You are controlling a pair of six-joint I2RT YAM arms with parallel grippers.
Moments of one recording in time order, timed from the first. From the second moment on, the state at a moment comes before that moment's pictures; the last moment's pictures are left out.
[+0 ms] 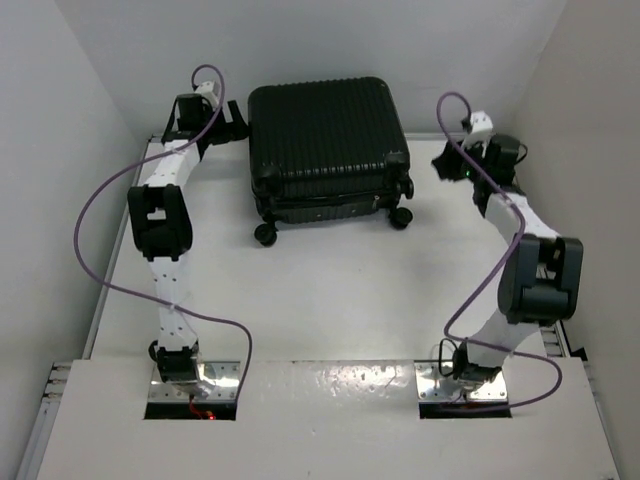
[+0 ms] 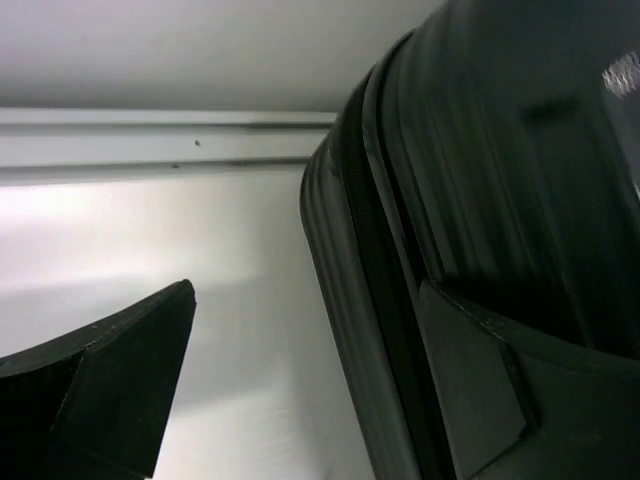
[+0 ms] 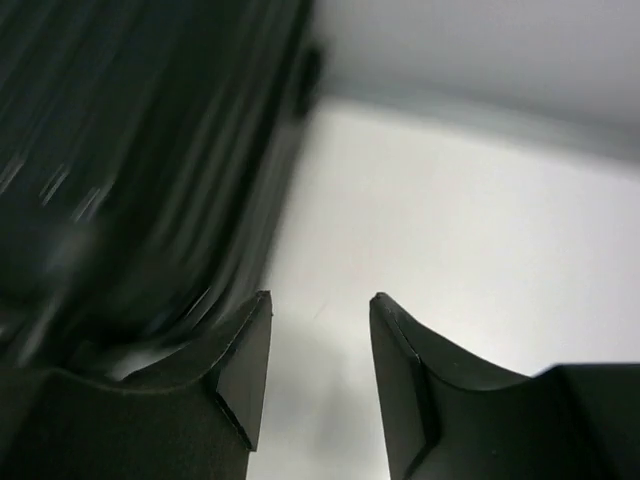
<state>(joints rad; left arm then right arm) 0.05 2.38 2.15 -0.24 0.31 -0.21 -0.15 1.73 1.18 0.27 -0.44 -0.09</state>
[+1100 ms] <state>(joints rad) -0.08 1.62 1.27 -0.02 0.03 -0.29 0.51 1.72 0.54 1.03 0.34 -0.03</state>
